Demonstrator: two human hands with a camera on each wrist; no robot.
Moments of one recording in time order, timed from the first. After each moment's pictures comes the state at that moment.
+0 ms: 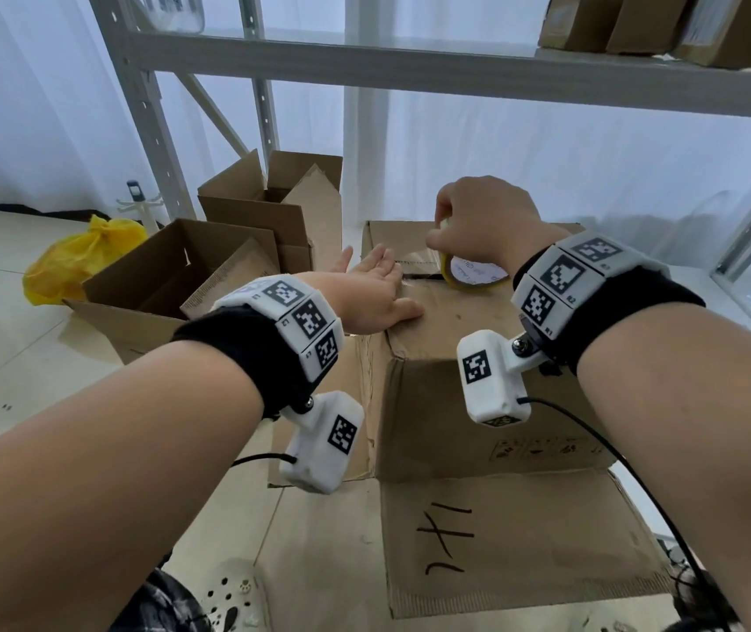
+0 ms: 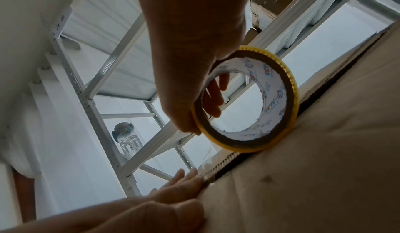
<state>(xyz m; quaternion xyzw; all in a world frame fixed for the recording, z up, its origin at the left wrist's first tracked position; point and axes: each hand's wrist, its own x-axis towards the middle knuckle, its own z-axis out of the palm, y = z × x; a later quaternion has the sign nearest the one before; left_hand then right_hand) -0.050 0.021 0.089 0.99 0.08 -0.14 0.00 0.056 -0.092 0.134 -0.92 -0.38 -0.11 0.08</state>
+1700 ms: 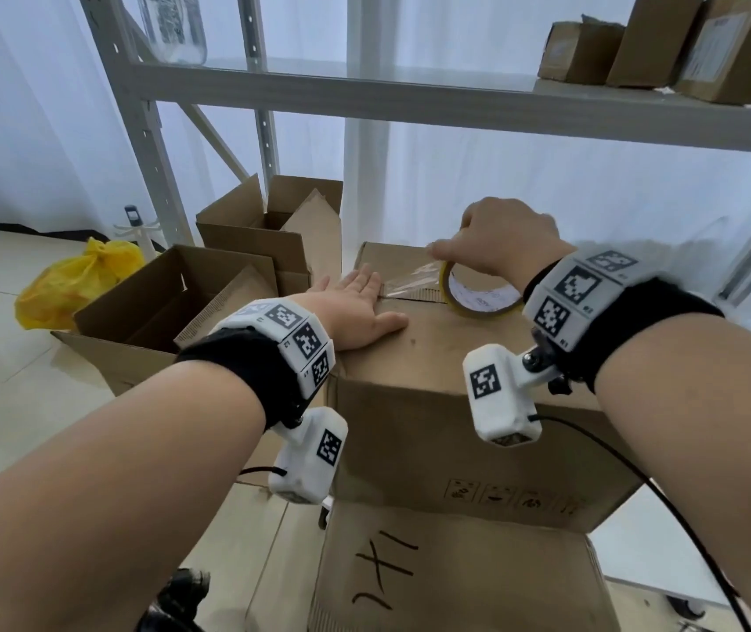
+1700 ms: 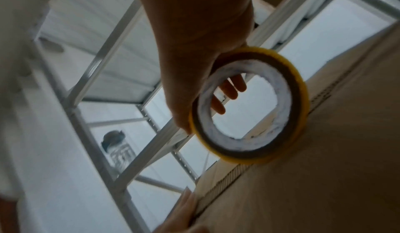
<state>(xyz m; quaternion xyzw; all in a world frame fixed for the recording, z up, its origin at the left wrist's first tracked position) -0.026 0.058 0.090 0.98 0.13 -0.13 0.06 0.083 -0.085 0.146 -0.96 -0.26 -0.07 0.10</state>
